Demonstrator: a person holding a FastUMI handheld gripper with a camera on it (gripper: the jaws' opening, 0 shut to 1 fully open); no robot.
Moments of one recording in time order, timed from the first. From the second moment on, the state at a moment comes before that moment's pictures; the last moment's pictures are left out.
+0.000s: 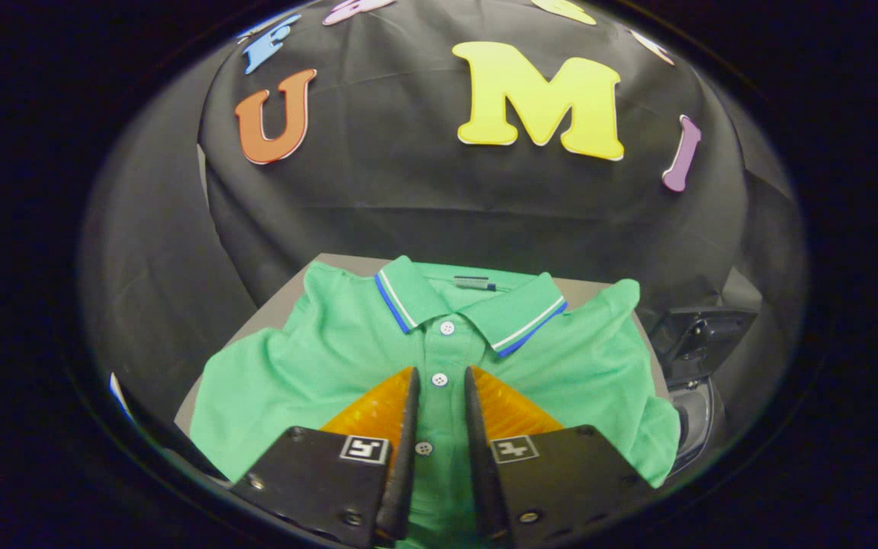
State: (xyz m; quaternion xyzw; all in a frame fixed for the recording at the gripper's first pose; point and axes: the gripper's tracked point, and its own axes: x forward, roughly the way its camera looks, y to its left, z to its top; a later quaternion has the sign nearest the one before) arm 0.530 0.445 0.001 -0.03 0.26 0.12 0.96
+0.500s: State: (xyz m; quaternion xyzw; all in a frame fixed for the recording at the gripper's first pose) arm 0.527 0.444 0.018 0.04 0.28 0.18 0.94
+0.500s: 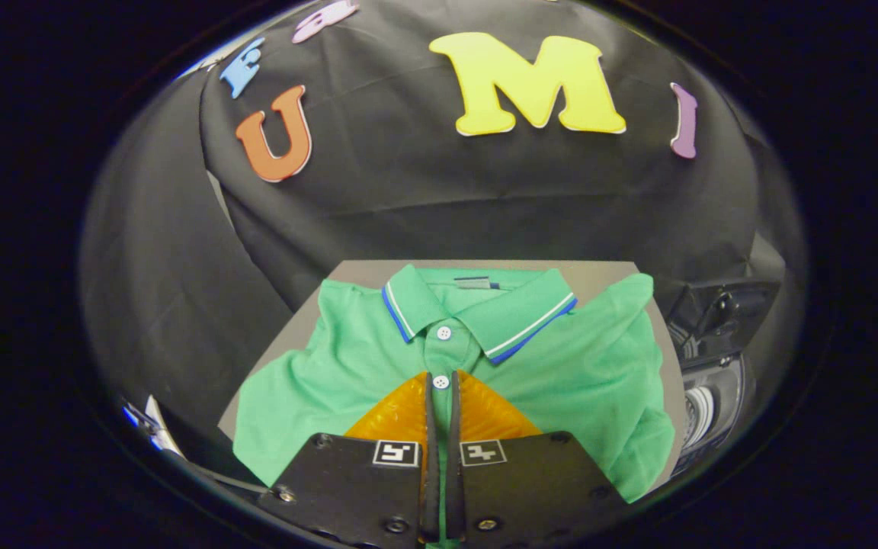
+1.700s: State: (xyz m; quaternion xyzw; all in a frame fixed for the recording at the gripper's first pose) arm 0.452 0.183 0.246 0.09 0.05 0.18 0.98
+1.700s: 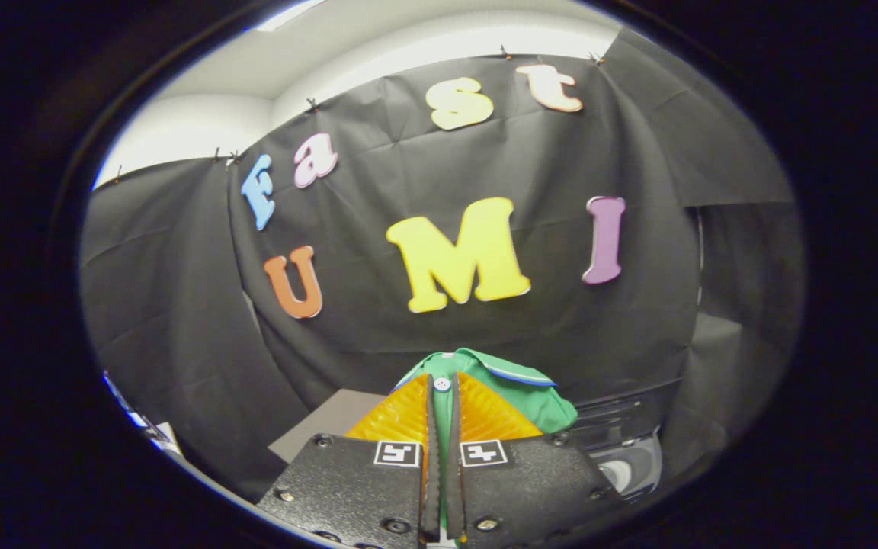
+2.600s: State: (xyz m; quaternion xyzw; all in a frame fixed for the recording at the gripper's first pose) arm 0.556 0.026 0.096 0.06 0.16 0.17 0.97
